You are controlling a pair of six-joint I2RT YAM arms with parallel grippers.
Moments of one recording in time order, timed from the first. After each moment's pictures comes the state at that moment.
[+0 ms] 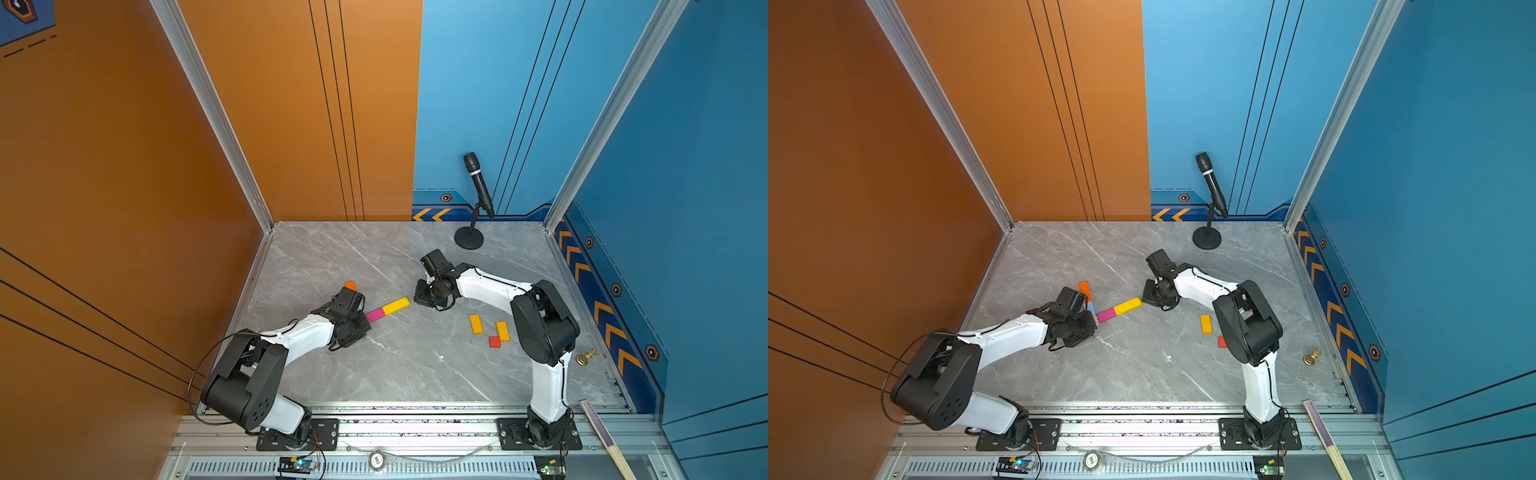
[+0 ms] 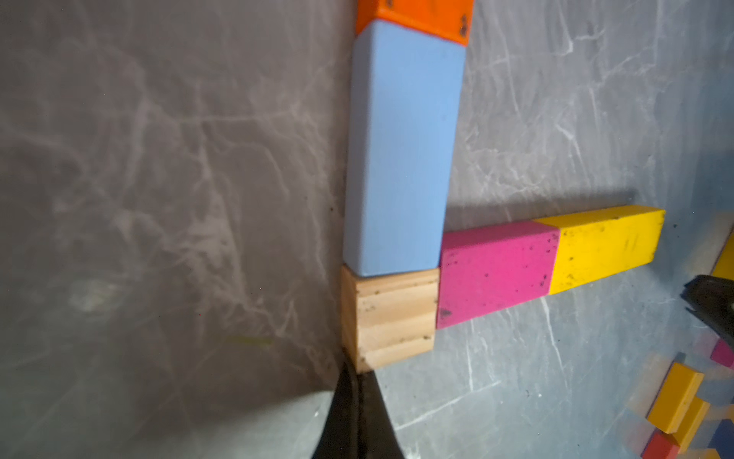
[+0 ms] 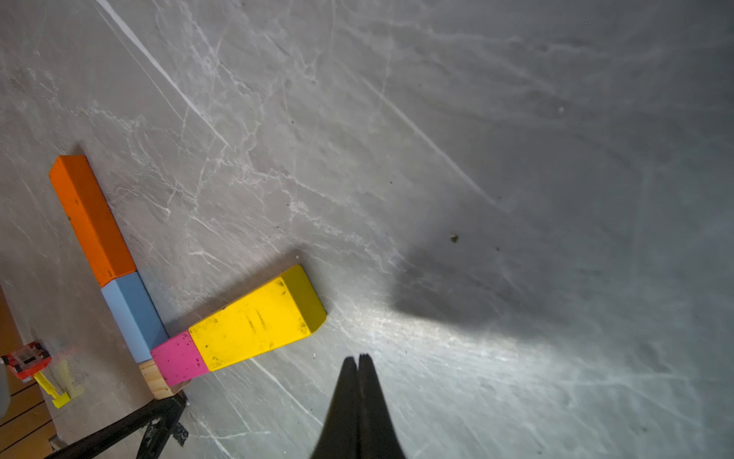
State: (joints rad) left arm -0.43 1.48 0.67 -0.29 0.08 -0.96; right arm 0.58 1.99 1.39 -0.53 -0.19 0.76
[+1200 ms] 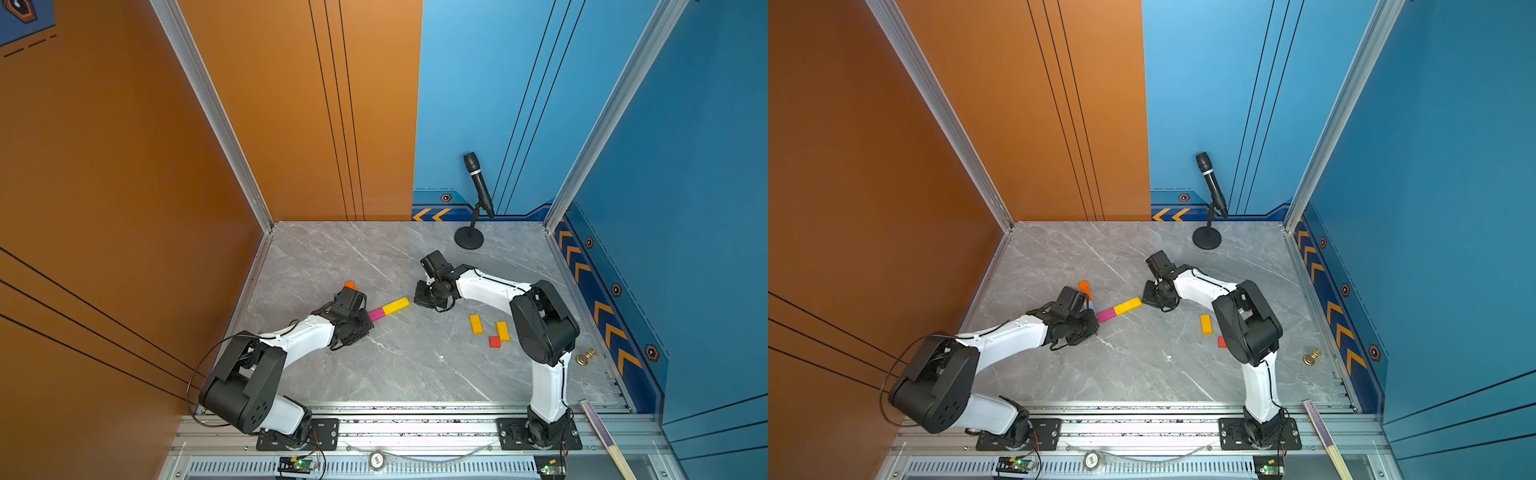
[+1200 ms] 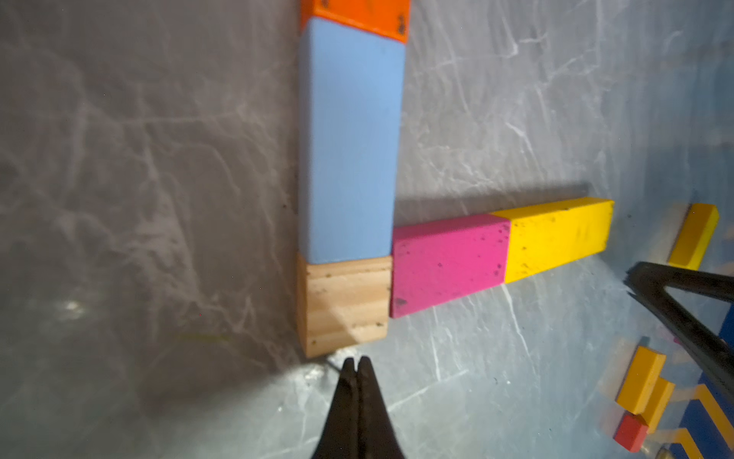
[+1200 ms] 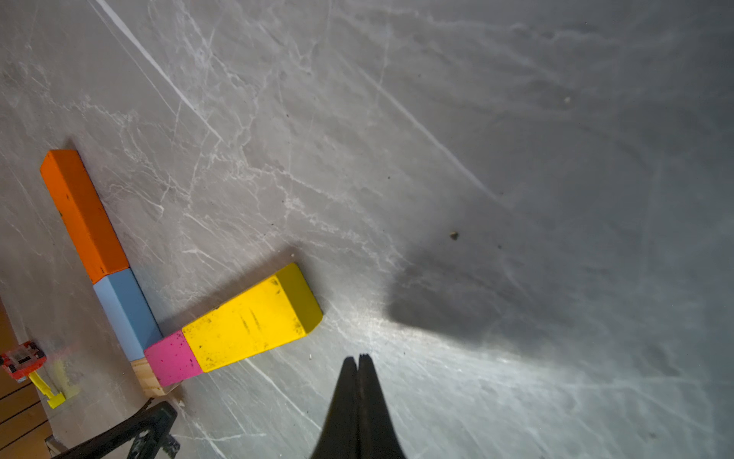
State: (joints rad) left arm -0.46 1.43 0.67 -0.26 0.10 -0.97; right arm 0.59 1.99 1.38 -0.51 -0.19 0.76
